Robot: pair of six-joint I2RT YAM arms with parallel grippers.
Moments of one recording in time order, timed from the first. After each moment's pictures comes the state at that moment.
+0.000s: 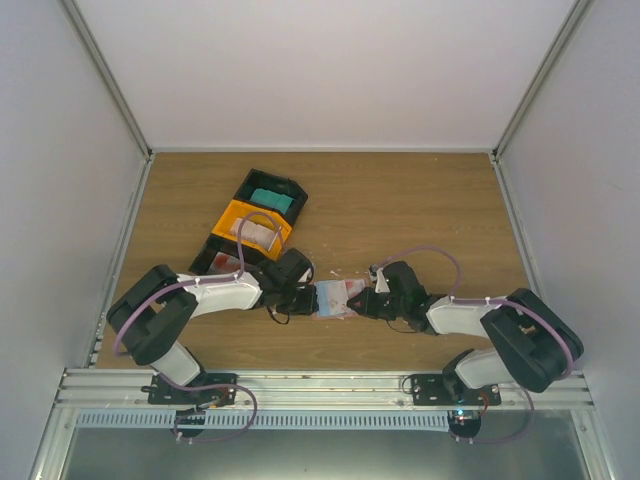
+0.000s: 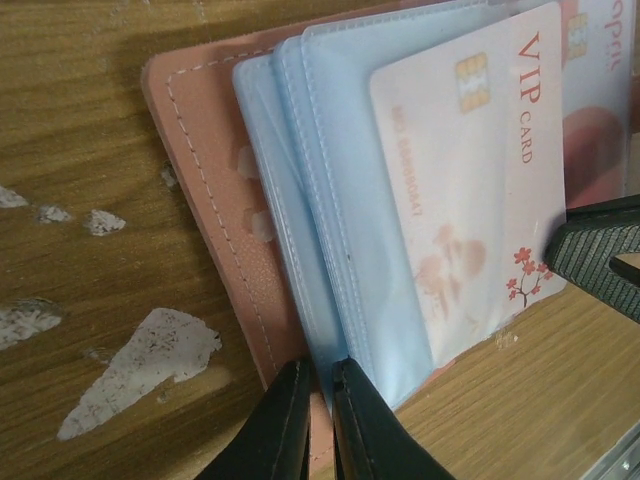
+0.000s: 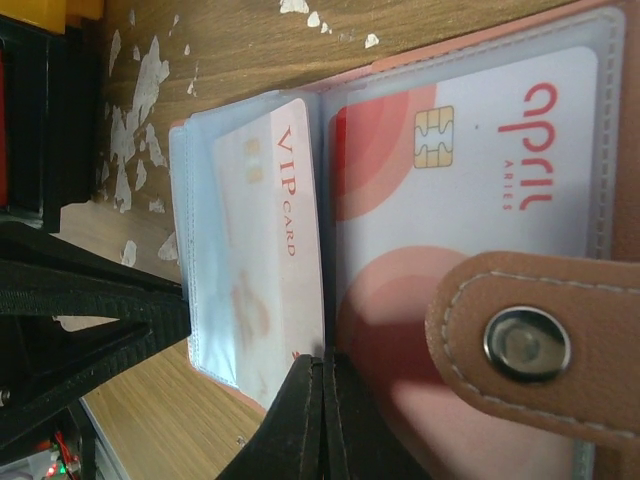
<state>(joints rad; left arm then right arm) -0.79 1.58 0.74 -0.22 0.27 -0.73 0.62 1.39 0.33 0.29 -0.42 0.81</state>
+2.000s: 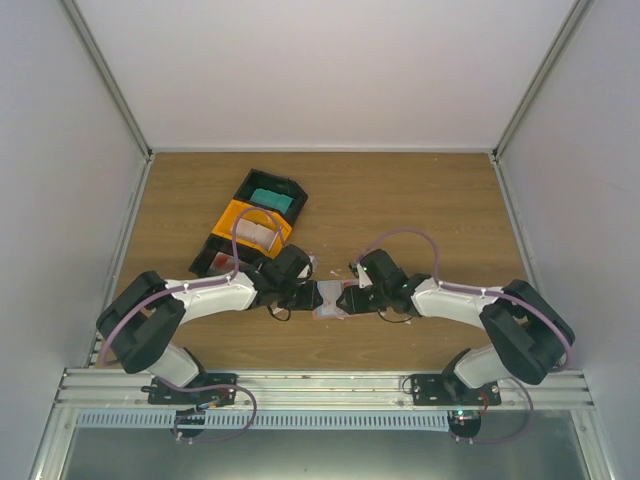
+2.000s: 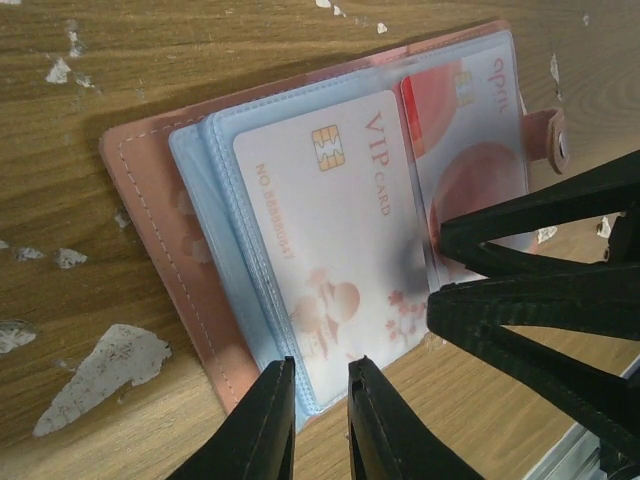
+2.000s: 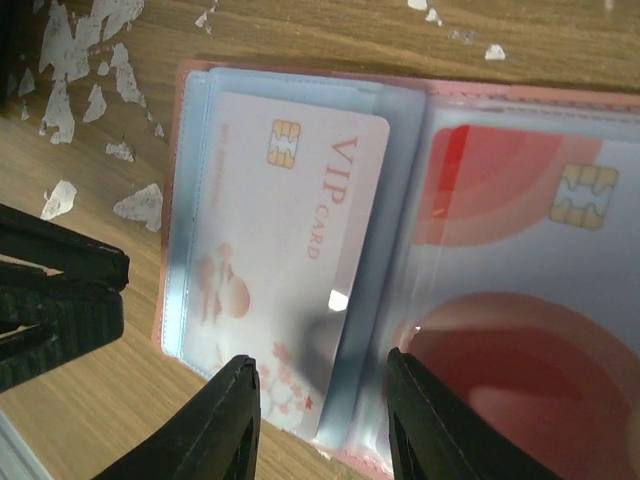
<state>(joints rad) -0.79 1.52 0.74 -0.21 0.27 -0.73 0.71 1.44 0.57 -0.11 -0.32 0.58</state>
